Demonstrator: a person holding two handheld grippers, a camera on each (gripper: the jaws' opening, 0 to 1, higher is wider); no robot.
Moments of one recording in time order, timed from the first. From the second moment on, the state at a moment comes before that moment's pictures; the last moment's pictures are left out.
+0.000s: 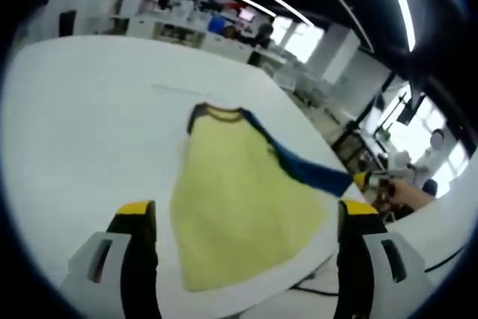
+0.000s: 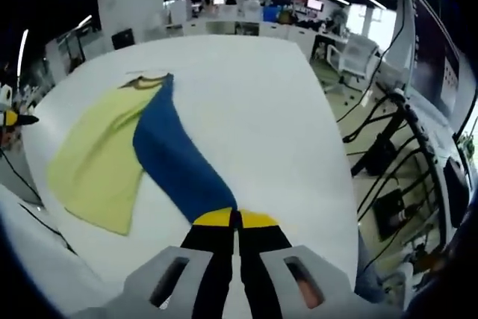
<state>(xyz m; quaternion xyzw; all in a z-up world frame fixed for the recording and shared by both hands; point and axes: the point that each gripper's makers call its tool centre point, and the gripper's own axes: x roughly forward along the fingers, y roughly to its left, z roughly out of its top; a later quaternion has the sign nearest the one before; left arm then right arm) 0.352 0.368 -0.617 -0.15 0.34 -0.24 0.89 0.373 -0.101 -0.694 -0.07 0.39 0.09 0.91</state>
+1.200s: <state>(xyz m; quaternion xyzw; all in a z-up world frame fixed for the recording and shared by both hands) 0.351 0.374 -0.617 -0.15 0.35 -0.23 0.90 0.413 -0.164 -0.715 -0.12 0.44 0.08 0.89</state>
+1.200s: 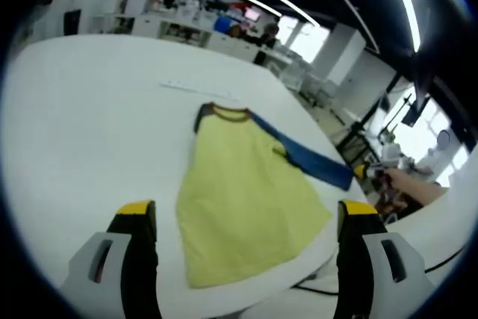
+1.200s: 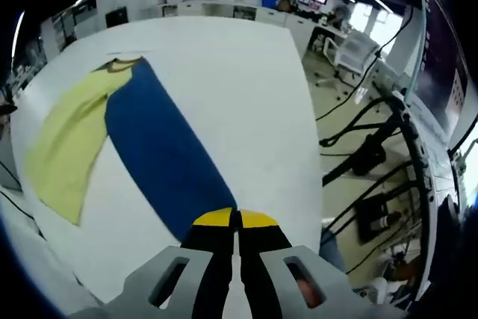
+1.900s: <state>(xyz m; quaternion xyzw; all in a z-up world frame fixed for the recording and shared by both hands) 0.358 0.374 -0.622 -0.15 0.36 -0.21 0.90 0.443 -0.191 -0.733 -0.16 0.47 0.08 0.87</state>
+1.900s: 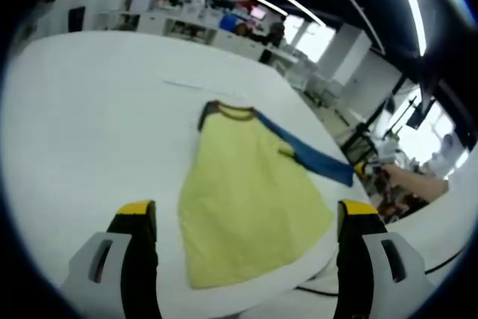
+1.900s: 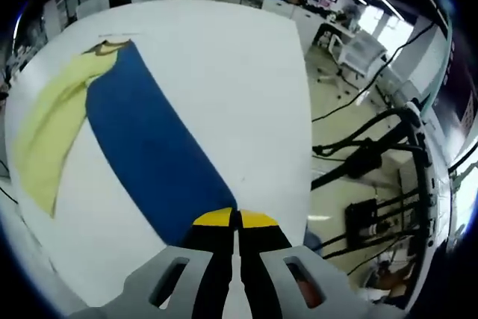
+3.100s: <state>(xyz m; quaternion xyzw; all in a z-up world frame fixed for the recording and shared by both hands) 0.375 0.360 -0.629 -0.14 0.38 -0.21 0.89 0.468 -0.207 -0.745 -0.19 0.49 0.08 0.85</state>
